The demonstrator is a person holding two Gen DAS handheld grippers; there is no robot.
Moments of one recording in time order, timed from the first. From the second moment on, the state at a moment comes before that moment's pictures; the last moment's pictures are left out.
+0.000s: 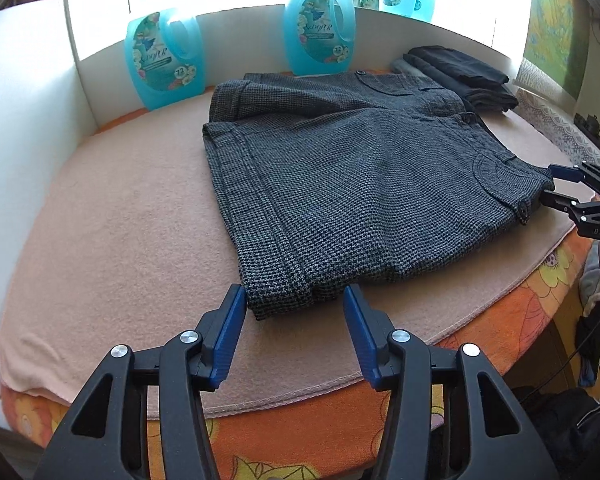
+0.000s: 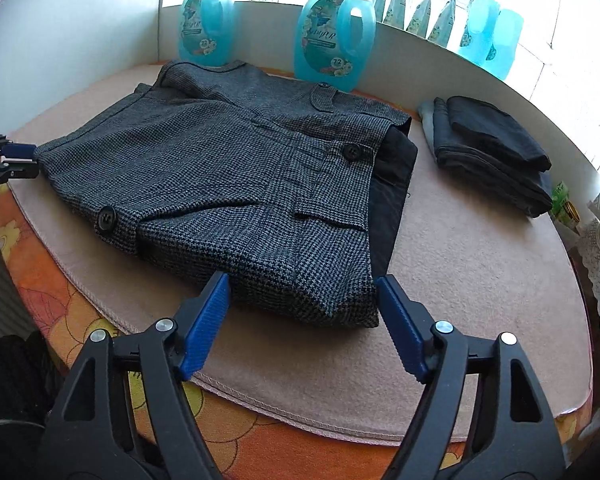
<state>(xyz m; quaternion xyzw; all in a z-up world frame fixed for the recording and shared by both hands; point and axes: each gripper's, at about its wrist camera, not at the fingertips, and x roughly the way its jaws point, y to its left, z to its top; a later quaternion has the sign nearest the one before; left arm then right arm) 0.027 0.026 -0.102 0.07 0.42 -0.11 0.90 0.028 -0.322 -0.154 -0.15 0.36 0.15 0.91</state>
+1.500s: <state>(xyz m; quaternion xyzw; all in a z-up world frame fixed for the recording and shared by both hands) 0.069 -0.014 -0.083 0.12 0.36 -0.18 0.91 0.006 -0.281 -0.132 -0.25 0.32 0.25 0.88</state>
